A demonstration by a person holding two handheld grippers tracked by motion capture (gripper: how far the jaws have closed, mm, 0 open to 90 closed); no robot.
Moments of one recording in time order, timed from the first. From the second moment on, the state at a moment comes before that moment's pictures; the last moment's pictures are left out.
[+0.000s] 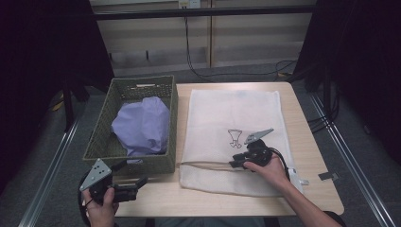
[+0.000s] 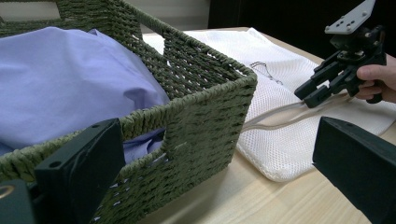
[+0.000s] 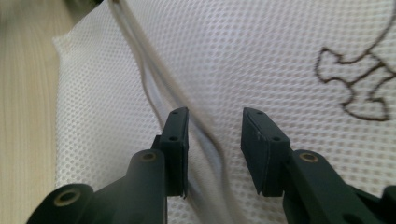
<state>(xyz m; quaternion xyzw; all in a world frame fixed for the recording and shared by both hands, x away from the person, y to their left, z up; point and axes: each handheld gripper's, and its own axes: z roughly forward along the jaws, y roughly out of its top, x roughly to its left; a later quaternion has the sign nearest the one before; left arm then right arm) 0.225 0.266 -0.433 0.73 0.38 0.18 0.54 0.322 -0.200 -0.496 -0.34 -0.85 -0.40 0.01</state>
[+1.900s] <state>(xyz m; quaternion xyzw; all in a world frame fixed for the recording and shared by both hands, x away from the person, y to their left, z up) 0.229 0.265 -0.433 0.73 0.37 0.18 0.54 0.316 -0.217 -0.481 -0.36 -0.82 -0.44 -0.01</state>
